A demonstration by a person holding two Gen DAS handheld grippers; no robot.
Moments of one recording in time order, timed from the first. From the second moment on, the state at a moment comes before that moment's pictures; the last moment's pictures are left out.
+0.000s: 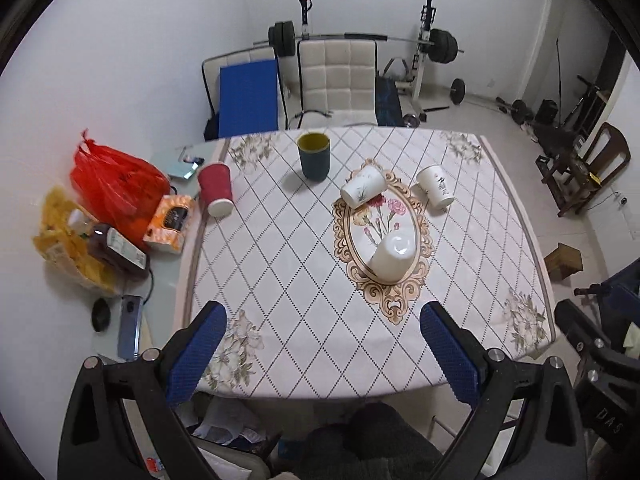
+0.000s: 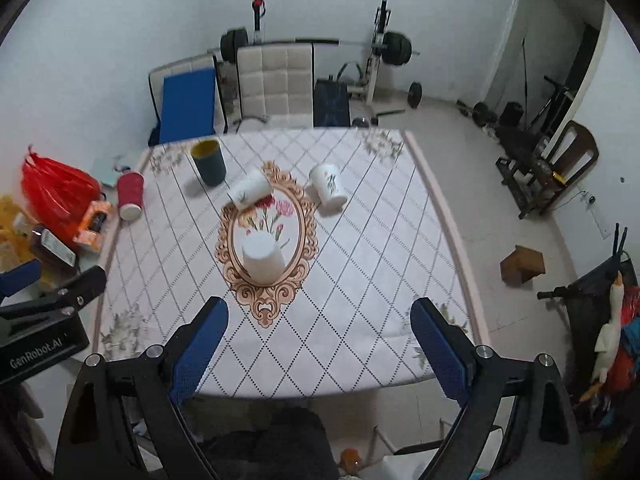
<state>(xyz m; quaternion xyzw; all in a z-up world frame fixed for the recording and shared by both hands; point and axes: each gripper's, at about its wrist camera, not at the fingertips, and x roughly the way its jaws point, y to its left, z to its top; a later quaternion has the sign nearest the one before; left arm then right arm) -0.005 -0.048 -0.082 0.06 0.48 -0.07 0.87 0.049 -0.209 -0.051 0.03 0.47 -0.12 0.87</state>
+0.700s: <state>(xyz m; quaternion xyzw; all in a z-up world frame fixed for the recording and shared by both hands) -0.083 -0.050 -0.011 0.03 0.46 -0.08 0.89 -0.053 -0.218 0.067 0.02 0.41 -0.12 0.90</state>
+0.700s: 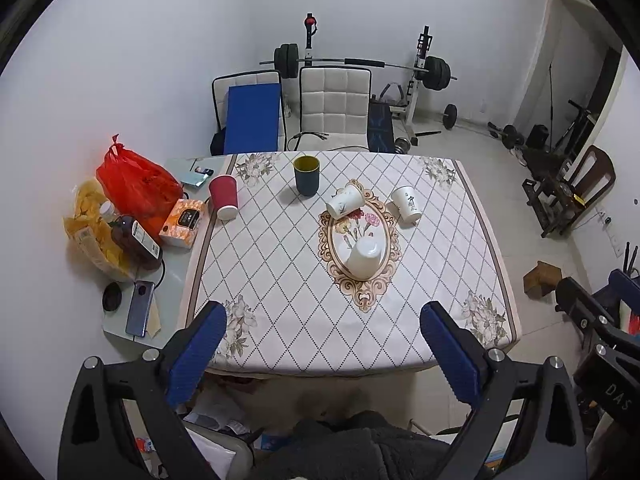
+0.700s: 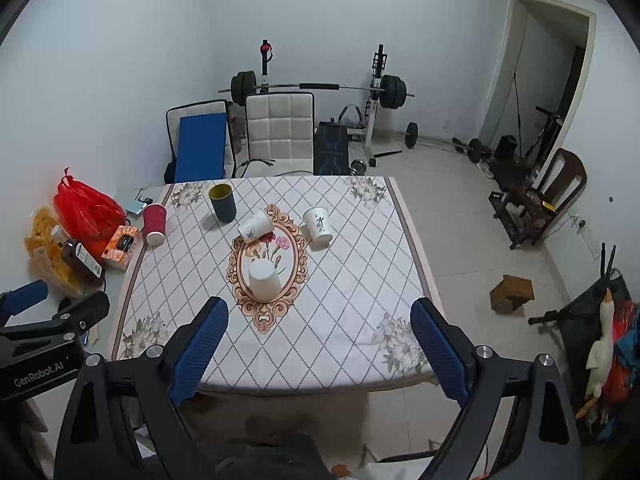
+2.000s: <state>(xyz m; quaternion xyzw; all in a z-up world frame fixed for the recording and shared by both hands) -0.084 -0.049 0.005 0.03 0.44 -0.05 0.90 -0.029 -0.229 0.066 0.02 0.42 -0.09 0.90</state>
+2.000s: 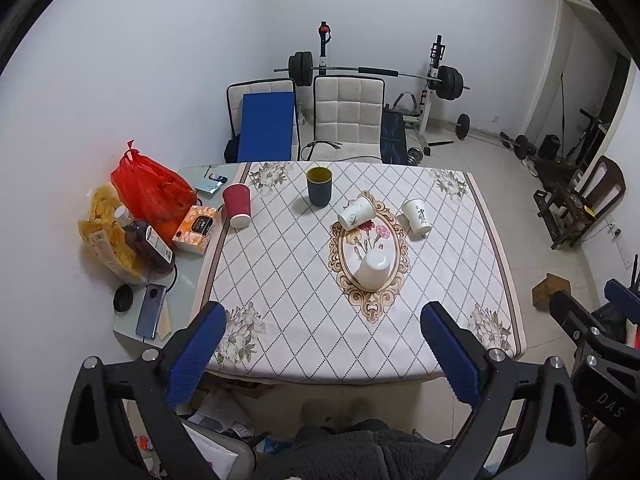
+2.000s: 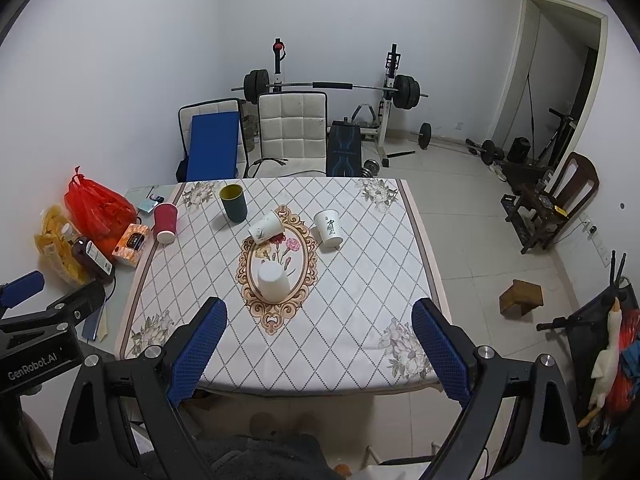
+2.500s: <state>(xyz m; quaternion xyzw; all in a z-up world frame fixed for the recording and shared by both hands) -0.085 -0.048 0.006 0.03 0.44 -0.05 0.89 -0.029 -0.225 0.063 0.03 0.42 -0.08 0.90</state>
